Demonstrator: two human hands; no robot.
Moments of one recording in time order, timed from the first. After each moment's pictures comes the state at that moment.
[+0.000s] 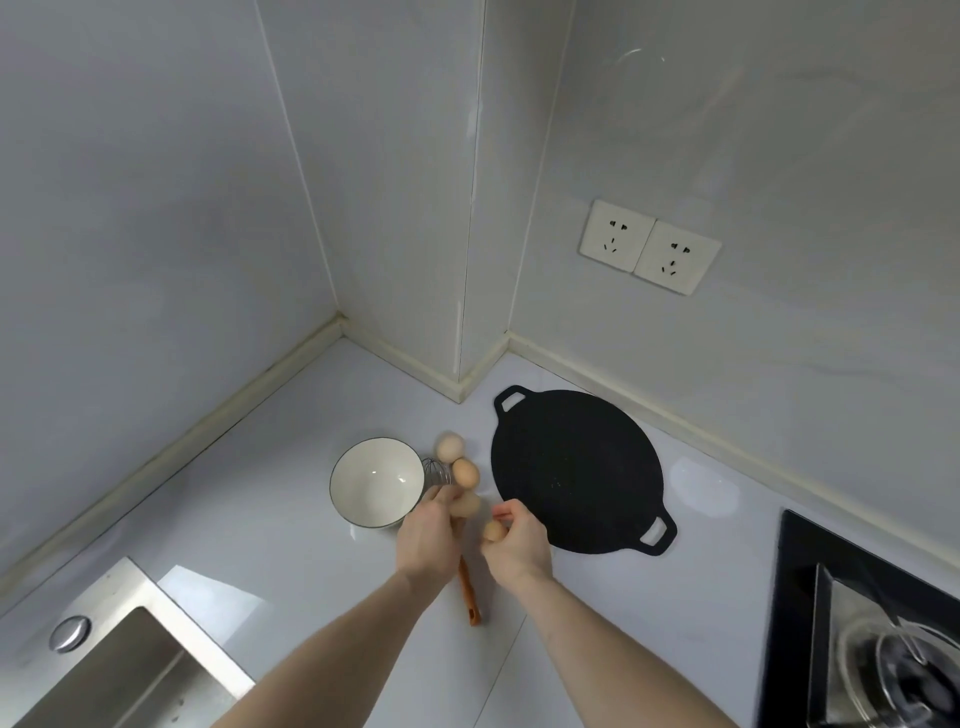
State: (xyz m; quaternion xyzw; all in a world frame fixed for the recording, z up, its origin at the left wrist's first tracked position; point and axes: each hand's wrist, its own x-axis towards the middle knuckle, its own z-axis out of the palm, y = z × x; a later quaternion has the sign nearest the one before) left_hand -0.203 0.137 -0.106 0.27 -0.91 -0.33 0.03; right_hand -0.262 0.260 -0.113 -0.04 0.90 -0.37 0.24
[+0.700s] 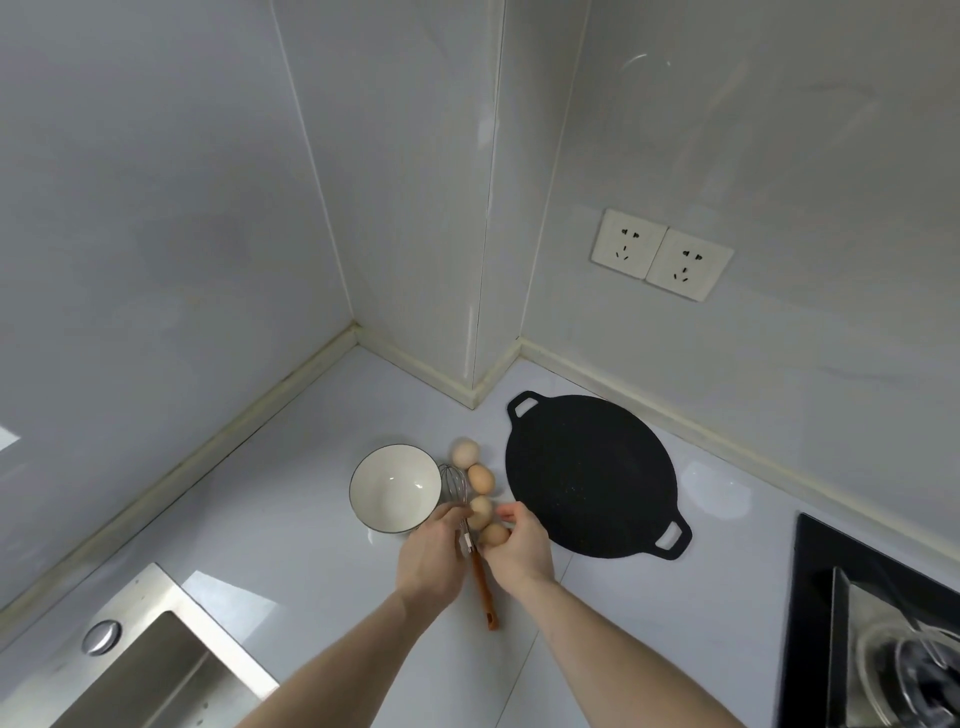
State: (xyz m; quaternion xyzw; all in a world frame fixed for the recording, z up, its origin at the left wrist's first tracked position) left_hand -0.175 0.125 -0.098 0.22 -0.92 -0.32 0.01; right_hand -0.252 0.242 -0.111 -0.04 0.88 -0.41 0.24
